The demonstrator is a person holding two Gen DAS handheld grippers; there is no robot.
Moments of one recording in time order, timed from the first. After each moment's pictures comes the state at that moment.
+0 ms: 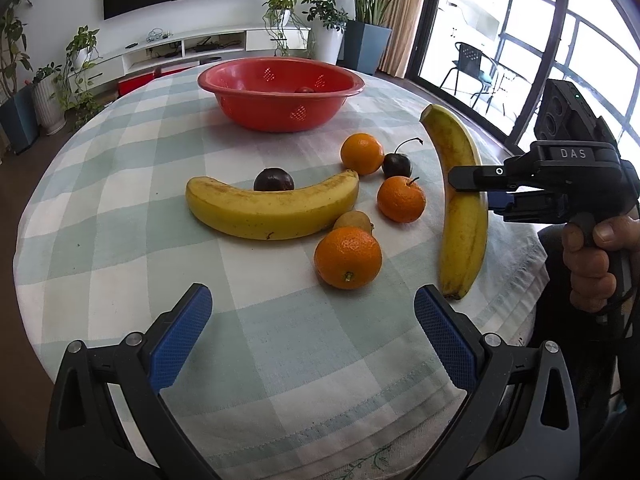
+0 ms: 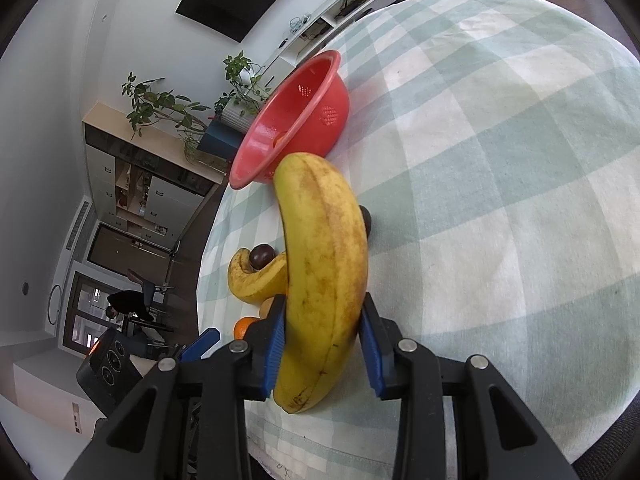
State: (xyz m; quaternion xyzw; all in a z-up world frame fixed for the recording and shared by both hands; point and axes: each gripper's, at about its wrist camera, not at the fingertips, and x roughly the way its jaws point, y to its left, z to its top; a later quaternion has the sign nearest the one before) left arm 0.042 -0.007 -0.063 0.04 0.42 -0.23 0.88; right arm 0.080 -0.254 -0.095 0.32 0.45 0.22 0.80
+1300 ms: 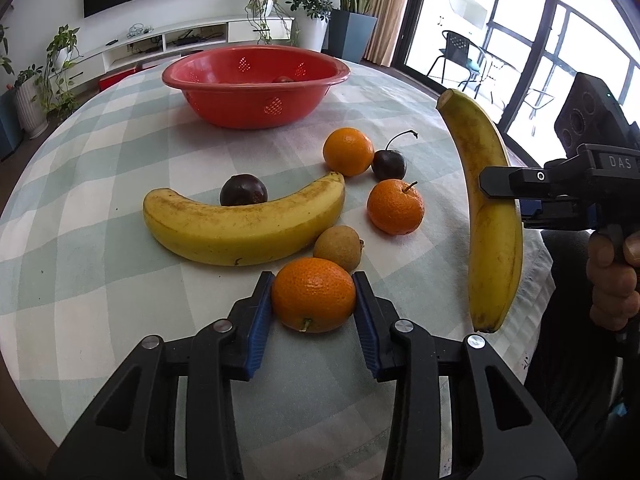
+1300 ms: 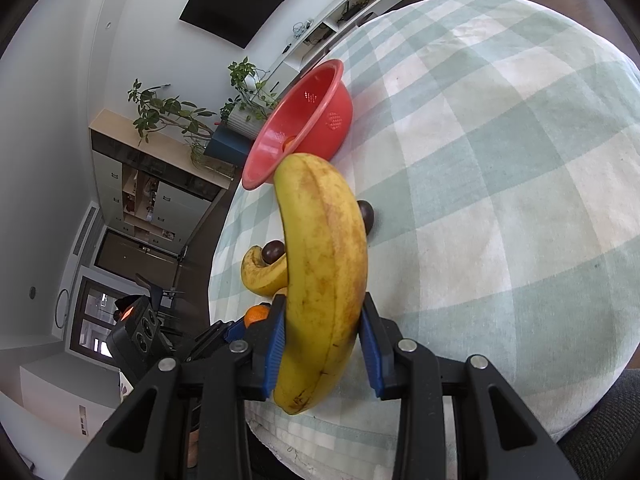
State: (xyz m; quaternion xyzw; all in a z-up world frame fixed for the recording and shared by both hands) left arm 0.070 -0.027 -0.077 0.05 0.43 -0.26 0.86; right arm 0.066 -0.262 -0.089 0.33 0.44 0.23 0.80
